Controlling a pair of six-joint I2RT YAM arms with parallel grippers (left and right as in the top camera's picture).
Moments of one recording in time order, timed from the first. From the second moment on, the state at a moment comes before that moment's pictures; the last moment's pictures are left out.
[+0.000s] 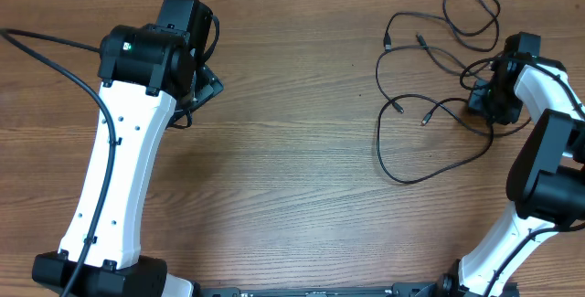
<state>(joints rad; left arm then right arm) -0.23 1.65 1.89 -1.61 -0.32 -0.96 -0.31 2.09 1.47 -0.79 0.05 0.10</state>
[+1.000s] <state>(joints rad) -0.23 1.65 1.89 -1.60 -0.32 -0.96 -0.31 2.08 1.58 -0.88 0.03 0.11</state>
